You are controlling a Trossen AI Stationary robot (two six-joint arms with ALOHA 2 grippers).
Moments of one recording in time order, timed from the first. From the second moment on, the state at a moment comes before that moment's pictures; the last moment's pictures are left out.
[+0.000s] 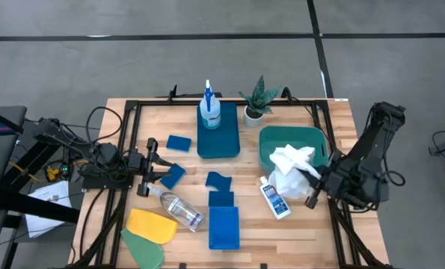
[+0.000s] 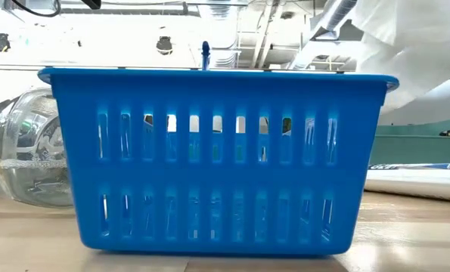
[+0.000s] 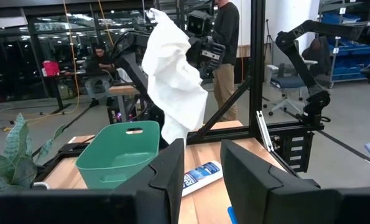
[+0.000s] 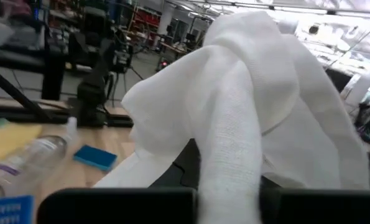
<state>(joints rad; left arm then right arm) -0.44 0.60 0.46 0.22 -0.37 0.10 1.03 0.97 0.75 0.29 1.57 -0.39</state>
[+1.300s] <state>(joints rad) -0.44 0.60 0.46 0.22 -0.37 0.10 0.60 1.01 0.75 -0.68 1.47 0.17</state>
